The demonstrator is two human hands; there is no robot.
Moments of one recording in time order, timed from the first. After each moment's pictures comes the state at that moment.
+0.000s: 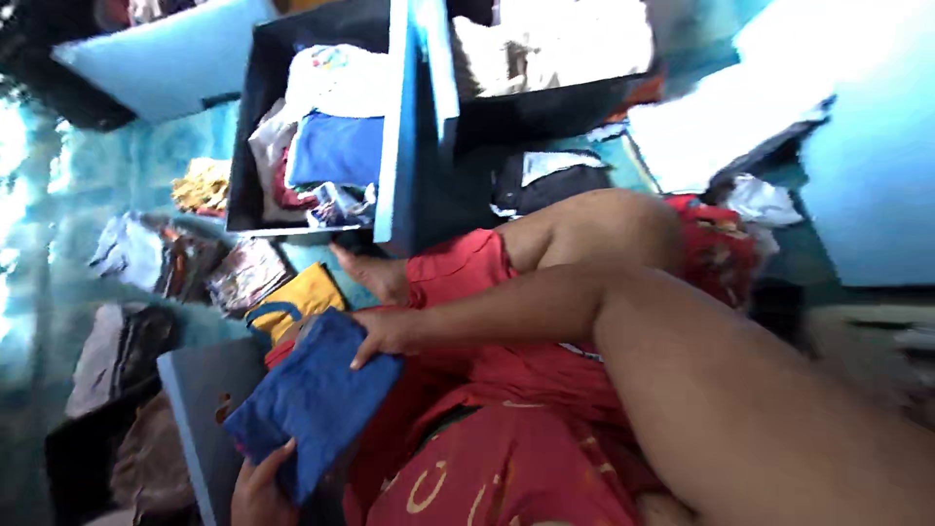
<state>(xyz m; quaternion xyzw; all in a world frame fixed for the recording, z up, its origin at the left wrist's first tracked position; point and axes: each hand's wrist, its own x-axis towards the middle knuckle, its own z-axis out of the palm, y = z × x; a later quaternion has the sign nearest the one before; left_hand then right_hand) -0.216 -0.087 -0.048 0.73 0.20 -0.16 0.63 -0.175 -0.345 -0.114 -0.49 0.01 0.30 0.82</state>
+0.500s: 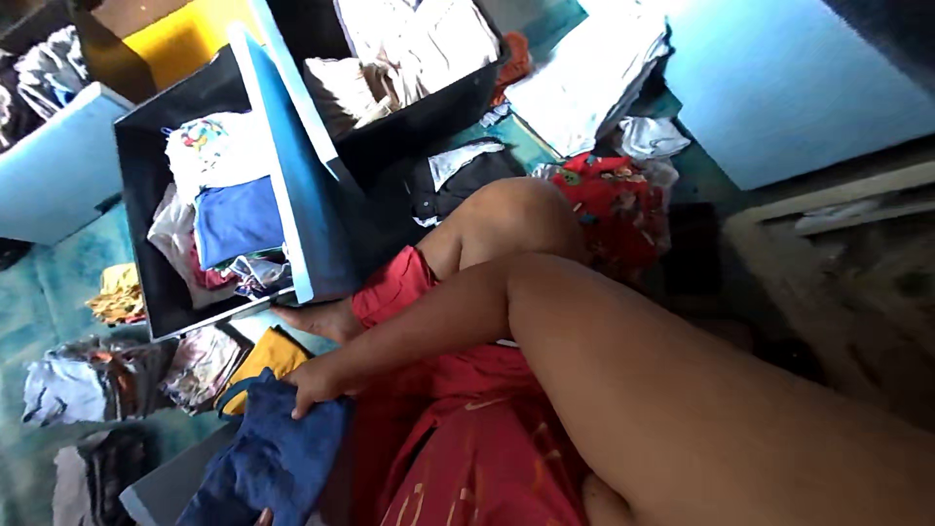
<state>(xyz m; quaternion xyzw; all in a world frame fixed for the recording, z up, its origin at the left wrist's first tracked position) -0.193 -0.096 -0.056 0.68 0.10 -0.20 0.70 -0.156 -0.363 -0.089 -0.57 -0.01 0.31 0.76</state>
